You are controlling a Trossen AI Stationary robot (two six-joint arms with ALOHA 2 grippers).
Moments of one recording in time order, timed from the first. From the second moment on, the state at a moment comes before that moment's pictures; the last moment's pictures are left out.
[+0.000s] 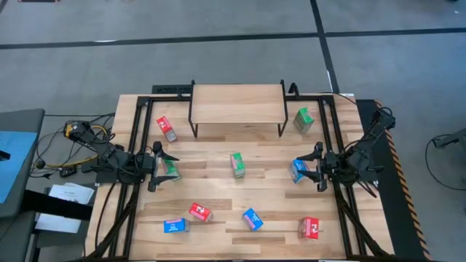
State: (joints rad) left arm -0.57 0.00 0.07 -0.14 -0.59 0.04; right arm 0.80 0.07 0.01 0.06 0.89 0.08
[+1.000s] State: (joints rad) left arm -0.57 0.00 0.07 -0.04 -0.64 -0.26; right arm 0.80 0.07 0.01 0.06 0.89 0.08
